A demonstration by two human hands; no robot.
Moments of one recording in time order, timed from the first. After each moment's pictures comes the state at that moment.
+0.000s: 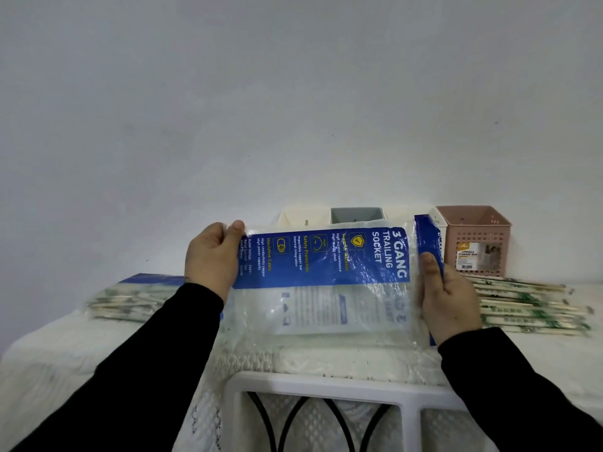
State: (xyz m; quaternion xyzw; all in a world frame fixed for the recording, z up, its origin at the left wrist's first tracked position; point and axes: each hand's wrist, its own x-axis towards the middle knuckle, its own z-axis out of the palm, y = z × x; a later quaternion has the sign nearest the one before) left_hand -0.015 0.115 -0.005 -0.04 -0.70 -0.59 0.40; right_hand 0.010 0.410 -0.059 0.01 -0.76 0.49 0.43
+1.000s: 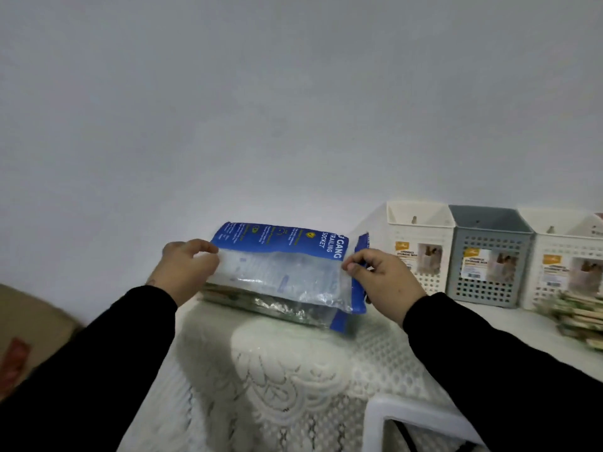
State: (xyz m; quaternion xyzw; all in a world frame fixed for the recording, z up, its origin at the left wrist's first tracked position) left_hand -0.019 -0.131 -0.035 0.10 -0.84 -0.45 0.28; right_hand -0.073 0.176 -0.043 0.23 -0.81 0.50 0.19
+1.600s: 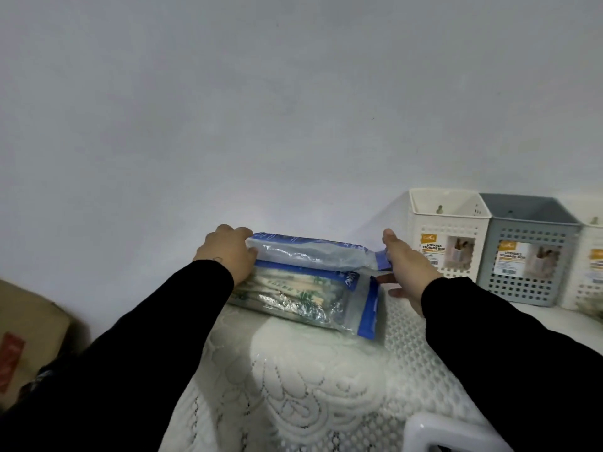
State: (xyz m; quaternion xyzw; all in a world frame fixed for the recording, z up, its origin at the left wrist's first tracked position) left_hand -0.113 -0.122 -0.044 0.11 -0.94 -0.15 0.28; right_hand -0.128 0.163 -0.043 0.01 -0.79 0.61 0.05
